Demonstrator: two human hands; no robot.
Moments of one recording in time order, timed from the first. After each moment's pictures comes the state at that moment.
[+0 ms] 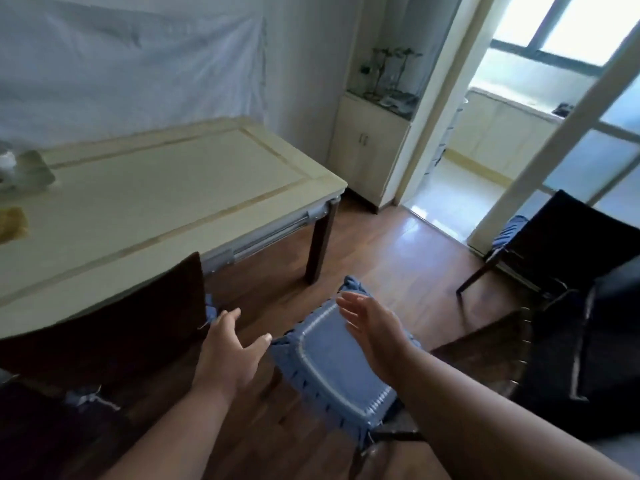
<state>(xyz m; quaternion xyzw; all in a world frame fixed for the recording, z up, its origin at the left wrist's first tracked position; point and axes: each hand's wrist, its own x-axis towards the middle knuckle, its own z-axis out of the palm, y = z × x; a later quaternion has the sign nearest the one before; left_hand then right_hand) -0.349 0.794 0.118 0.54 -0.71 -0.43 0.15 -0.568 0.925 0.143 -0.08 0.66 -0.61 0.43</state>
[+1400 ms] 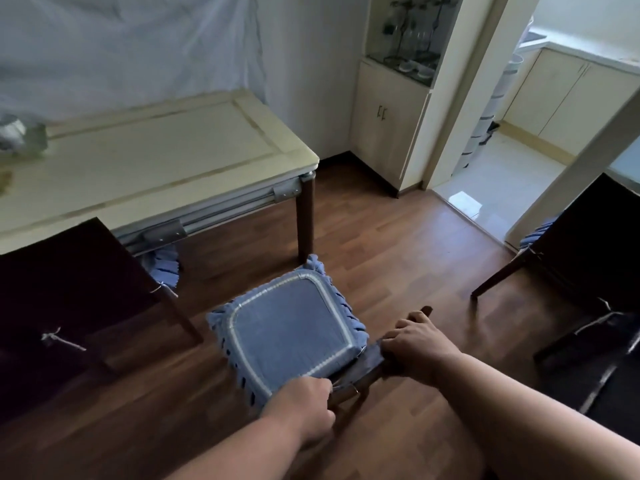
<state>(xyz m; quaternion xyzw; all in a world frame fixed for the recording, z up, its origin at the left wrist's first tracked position) -0.712 1.094 0.061 0.40 -0.84 -0.28 -0.24 -0.991 1.154 0.040 -0.75 0.63 0.17 0.06</state>
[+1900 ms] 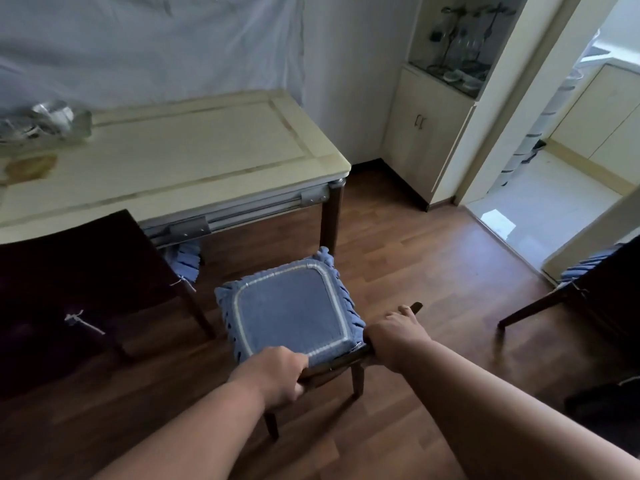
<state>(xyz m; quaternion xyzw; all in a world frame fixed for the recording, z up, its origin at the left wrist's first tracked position) -0.684 0.989 0.060 0.38 -0.87 -0.21 -0.21 -0.954 1.038 0.049 -0.68 0.69 0.22 0.12</state>
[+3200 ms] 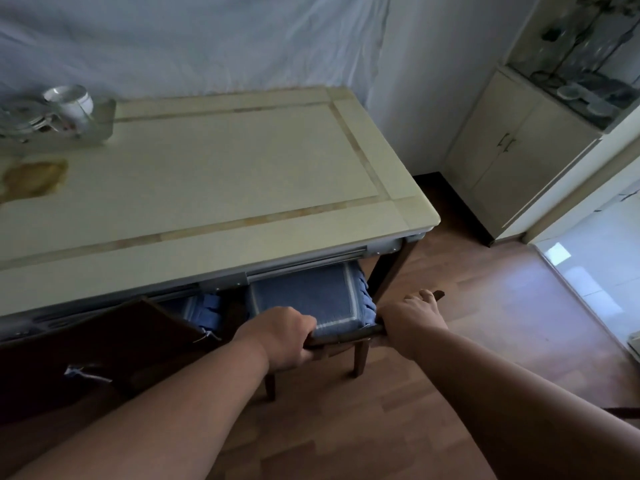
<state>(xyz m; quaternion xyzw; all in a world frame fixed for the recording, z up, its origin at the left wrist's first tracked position) -0.654 0.587 0.041 0.37 -0.90 -0.20 -0.14 -0.922 0.645 0.057 -0.65 0.71 0.22 0.13</state>
